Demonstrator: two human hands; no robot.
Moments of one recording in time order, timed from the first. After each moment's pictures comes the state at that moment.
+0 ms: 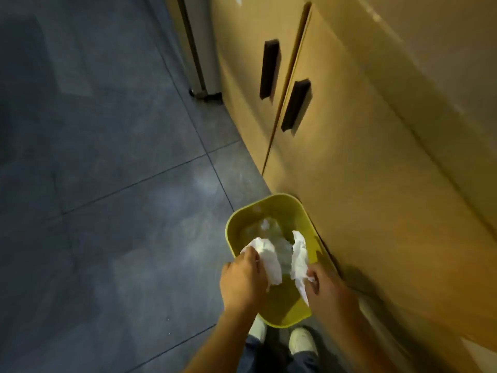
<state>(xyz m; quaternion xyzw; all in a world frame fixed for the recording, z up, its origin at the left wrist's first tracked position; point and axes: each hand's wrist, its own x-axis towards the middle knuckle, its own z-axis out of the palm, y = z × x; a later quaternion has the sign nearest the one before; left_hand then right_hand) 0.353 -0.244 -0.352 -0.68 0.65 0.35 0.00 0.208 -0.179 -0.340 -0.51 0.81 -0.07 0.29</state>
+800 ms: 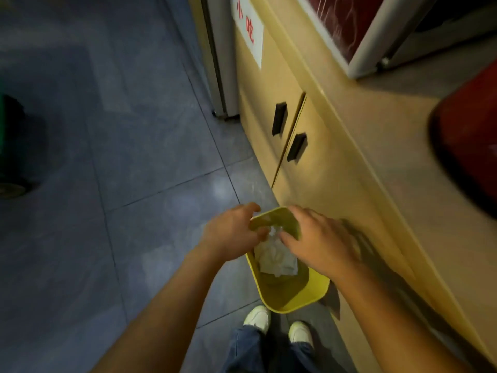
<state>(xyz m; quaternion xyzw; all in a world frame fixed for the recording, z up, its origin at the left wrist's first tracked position) 0.387 -0.339 -0.172 -0.55 0.74 0.38 0.05 0.218 -0.284 -0.171 -0.67 0.70 -0.08 0.22</state>
